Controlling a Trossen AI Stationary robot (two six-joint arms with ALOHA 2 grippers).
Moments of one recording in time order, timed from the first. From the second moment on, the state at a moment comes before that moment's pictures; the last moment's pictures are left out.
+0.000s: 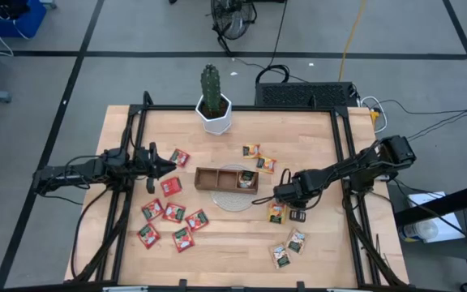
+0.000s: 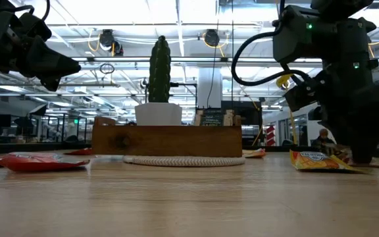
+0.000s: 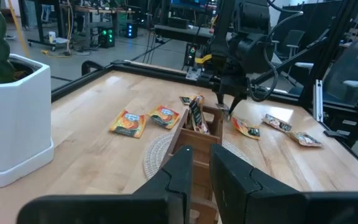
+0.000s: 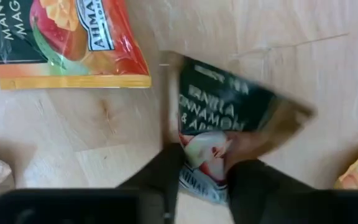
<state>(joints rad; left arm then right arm) 0.11 0.04 0.07 -0.12 0.02 -0.16 0.23 1.62 0.72 -0.73 -0.06 0.43</state>
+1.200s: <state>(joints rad) 0.11 0.04 0.07 -0.12 0.02 -0.16 0.31 1.83 0.63 0.92 0.81 0.21</state>
